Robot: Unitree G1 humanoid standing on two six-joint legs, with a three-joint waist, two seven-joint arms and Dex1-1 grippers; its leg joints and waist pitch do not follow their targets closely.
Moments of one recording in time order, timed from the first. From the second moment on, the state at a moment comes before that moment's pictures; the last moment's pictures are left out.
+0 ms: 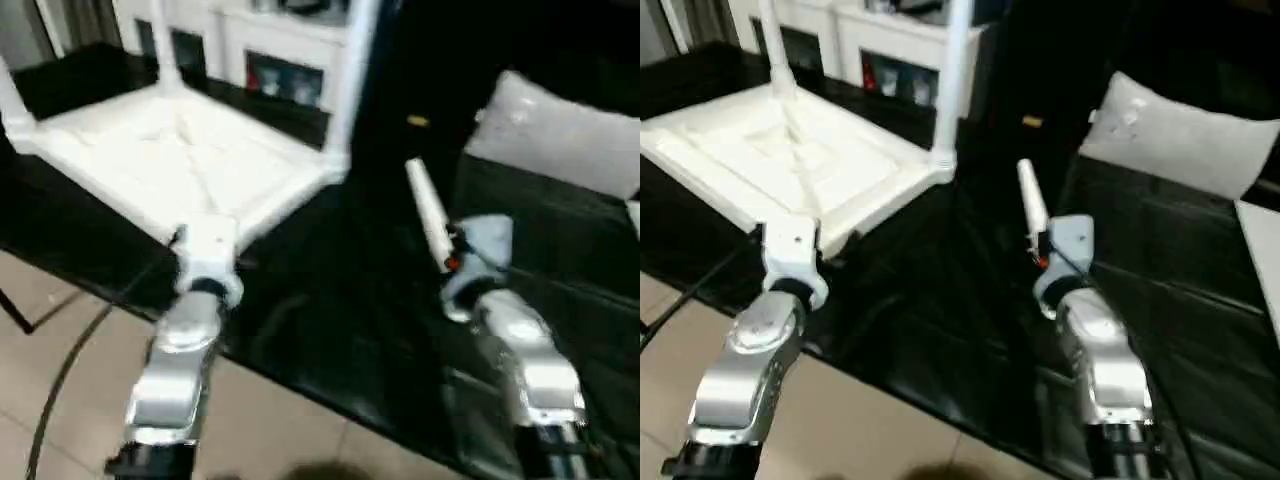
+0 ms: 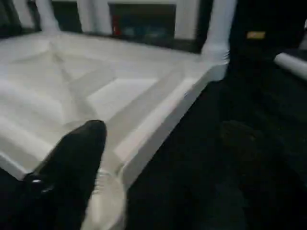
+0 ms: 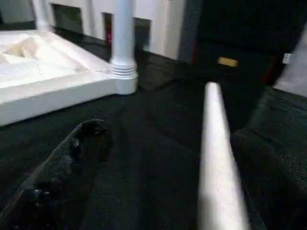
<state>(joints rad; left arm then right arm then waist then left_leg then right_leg) -0.20 0.07 0.01 -0.13 0.06 0.41 -0.04 -0.26 -0.14 -0.07 0.09 0.14 0.28 0.24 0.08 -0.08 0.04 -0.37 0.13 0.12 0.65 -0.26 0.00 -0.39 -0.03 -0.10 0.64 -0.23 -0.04</state>
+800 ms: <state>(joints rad) -0.19 0.16 -0.01 -0.11 0.06 0.36 -0.13 -0.27 -0.10 0.01 0.09 0.13 0.30 0.24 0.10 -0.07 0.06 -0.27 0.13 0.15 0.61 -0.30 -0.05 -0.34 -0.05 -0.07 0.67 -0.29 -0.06</state>
